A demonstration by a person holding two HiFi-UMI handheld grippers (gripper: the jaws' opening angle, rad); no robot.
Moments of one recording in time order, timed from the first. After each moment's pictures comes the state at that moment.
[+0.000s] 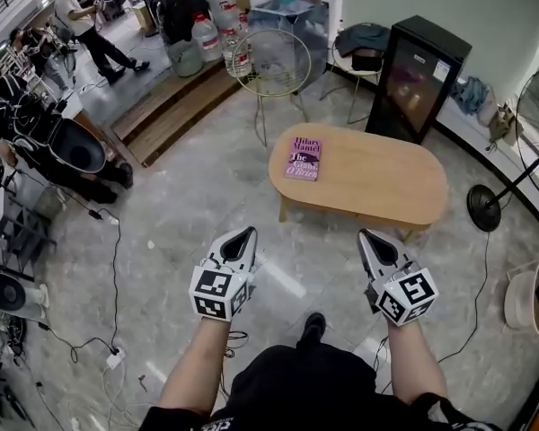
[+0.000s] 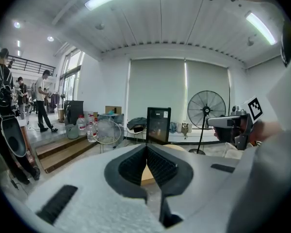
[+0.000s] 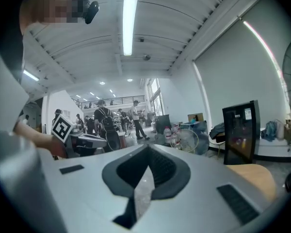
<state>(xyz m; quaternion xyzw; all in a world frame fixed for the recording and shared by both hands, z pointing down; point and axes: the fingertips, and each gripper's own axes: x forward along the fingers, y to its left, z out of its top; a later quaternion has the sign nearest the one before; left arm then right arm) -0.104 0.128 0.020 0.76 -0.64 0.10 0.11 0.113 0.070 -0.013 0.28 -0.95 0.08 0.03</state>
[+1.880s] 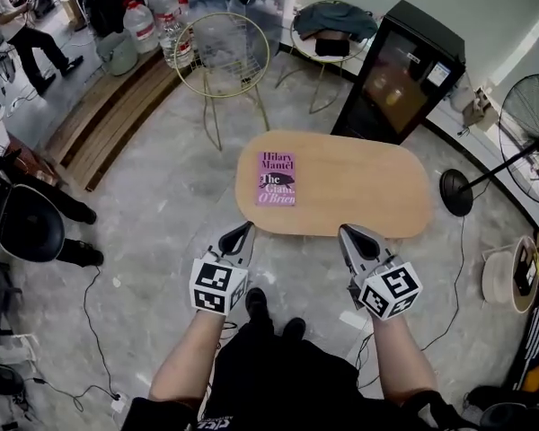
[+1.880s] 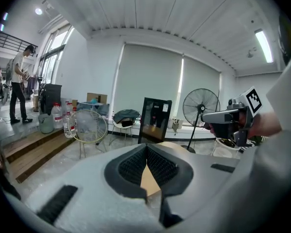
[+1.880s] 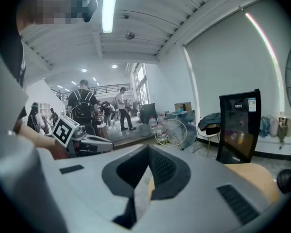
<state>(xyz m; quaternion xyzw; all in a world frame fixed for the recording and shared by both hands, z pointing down) -0.203 -0.137 0.099 0.83 -0.53 0.11 0.15 -0.022 -0.151 0.040 0.36 -0.92 0.12 0.10</state>
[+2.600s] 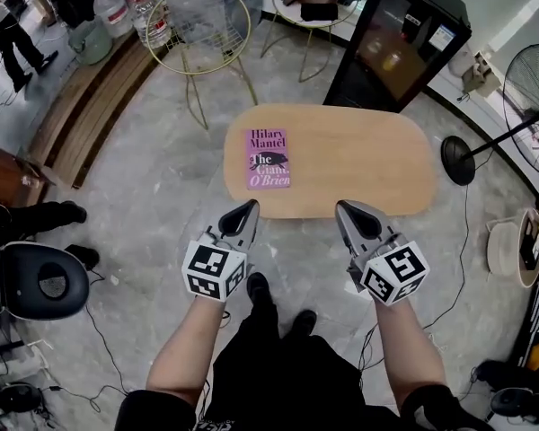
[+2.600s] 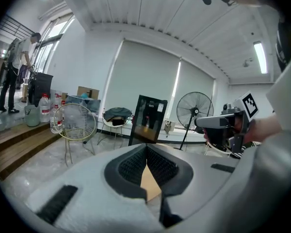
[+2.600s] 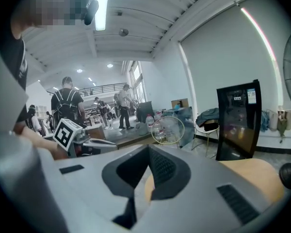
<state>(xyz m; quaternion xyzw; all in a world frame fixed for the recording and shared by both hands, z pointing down) -0.181 -0.195 0.139 0.85 -0.49 0.09 0.17 -0.028 -0.200 0.082 0.37 -0.91 0.14 0.10</state>
